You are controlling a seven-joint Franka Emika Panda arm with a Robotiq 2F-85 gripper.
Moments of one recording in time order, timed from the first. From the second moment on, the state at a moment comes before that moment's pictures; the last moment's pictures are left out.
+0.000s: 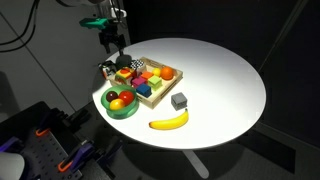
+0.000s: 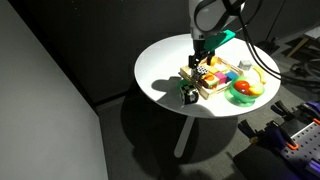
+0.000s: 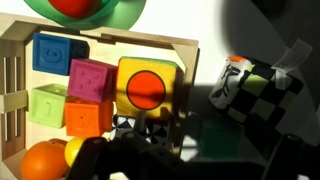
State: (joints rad) arm 0.23 0.44 0.06 -1.97 -0.11 2.26 0.23
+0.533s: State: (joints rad) arm 0.17 0.29 0.07 -2.15 0.01 2.33 0.20
